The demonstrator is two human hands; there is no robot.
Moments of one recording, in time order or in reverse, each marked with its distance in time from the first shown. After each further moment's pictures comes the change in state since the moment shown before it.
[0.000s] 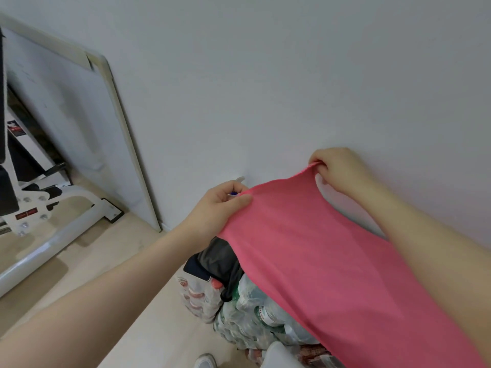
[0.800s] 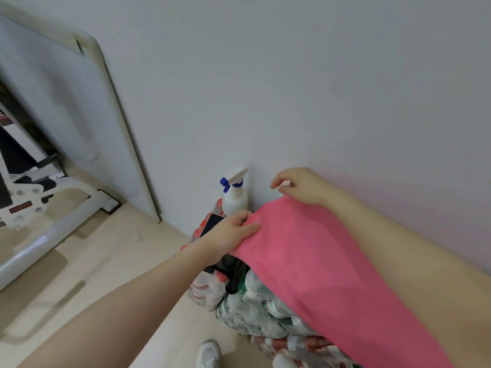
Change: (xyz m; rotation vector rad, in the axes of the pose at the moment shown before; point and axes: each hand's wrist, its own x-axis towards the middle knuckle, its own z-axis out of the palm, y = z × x) left_hand 0.028 -0.079 0.001 0.199 -0.150 -0.235; right_hand 0.002 -0.046 0.055 0.276 -0.398 -0.020
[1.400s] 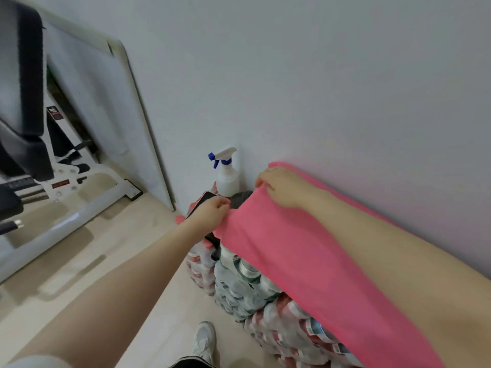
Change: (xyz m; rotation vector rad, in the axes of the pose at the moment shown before) left_hand -0.042 -0.008 0.066 0.370 0.405 -0.082; right_hand -0.085 0.017 0.021 -0.281 0.001 -0.218
